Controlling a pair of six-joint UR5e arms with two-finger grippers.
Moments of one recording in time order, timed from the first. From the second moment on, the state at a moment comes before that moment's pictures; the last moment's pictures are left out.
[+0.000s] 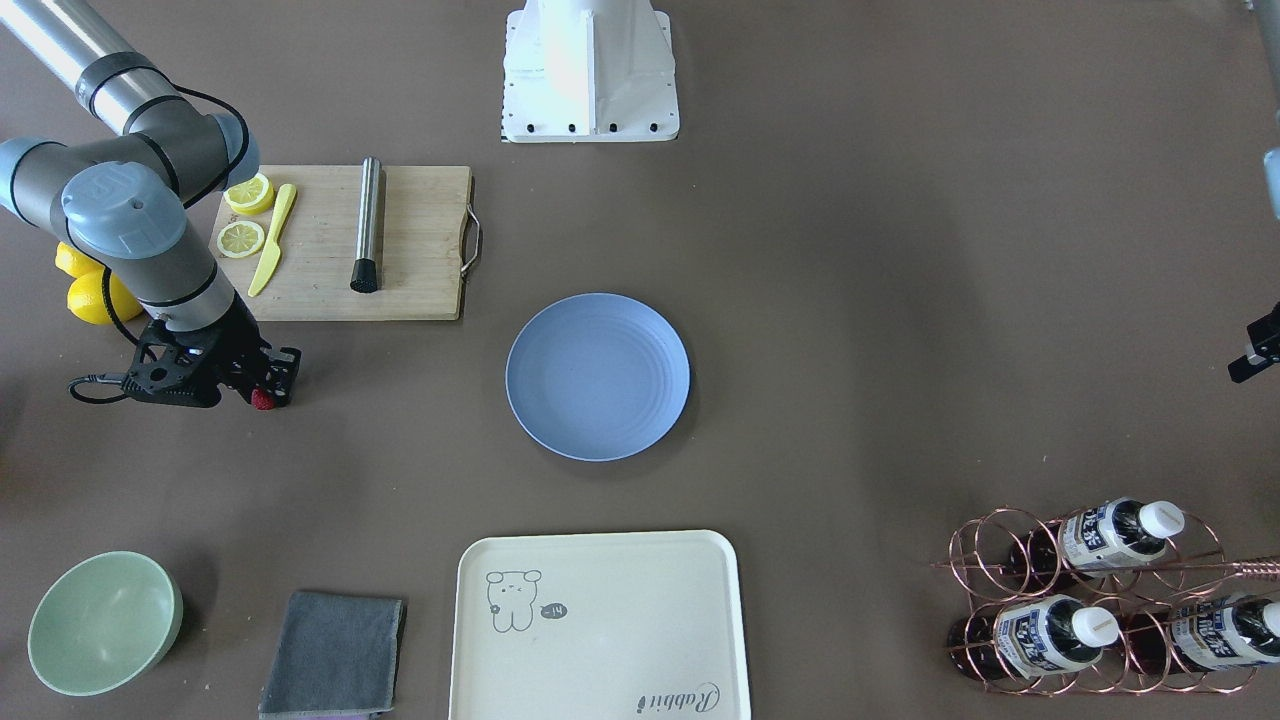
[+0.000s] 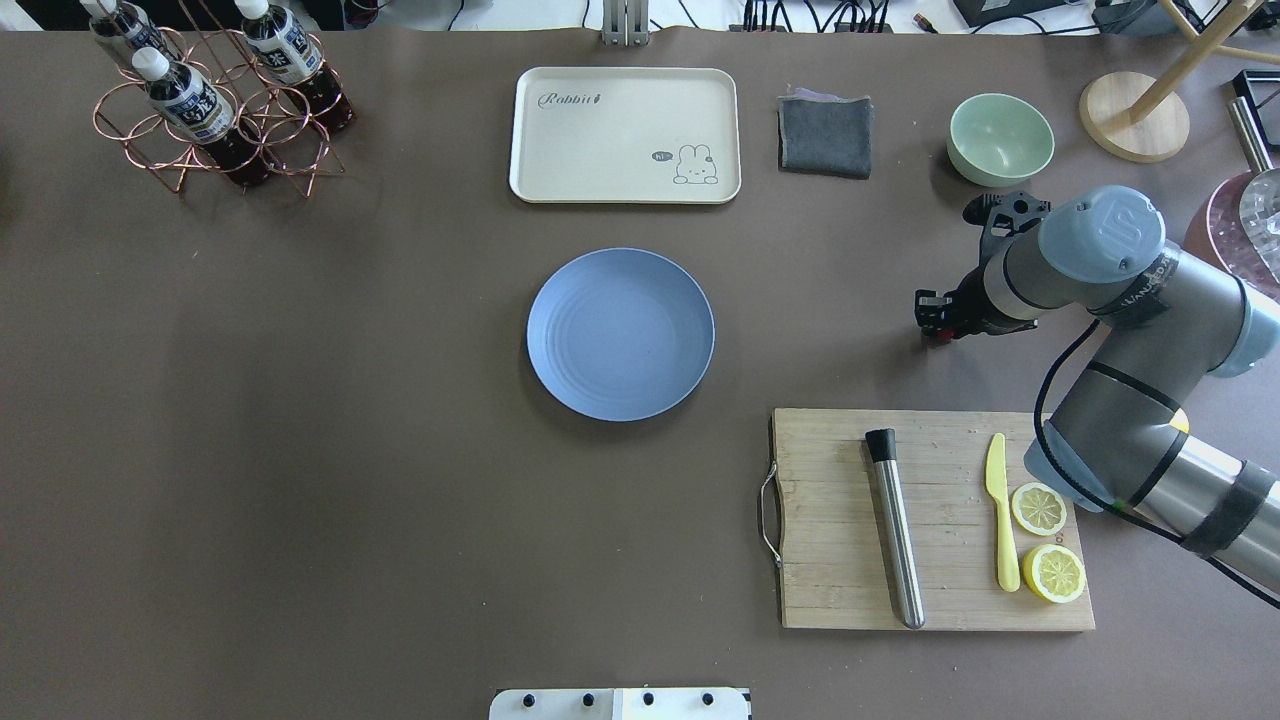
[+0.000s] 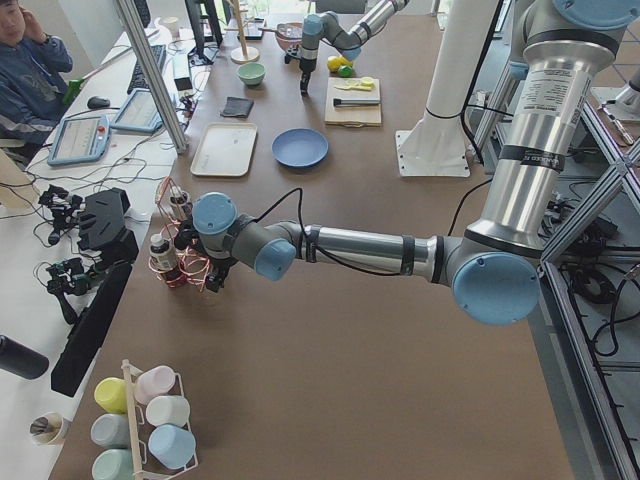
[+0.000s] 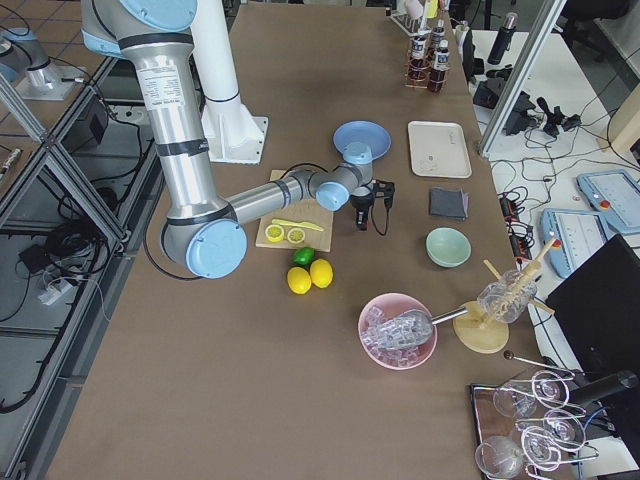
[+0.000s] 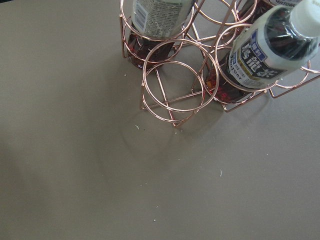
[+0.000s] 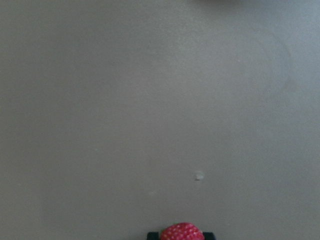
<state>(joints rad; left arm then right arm) -1.42 -1.80 -1.42 -1.99 -2.47 -0.12 0.77 -1.33 1.62 -1.15 1.93 1.14</state>
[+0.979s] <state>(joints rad) -1.51 -1.72 -1.42 -1.97 -2.47 -0.04 0.62 -1.01 1.66 -1.40 1.83 1.49</state>
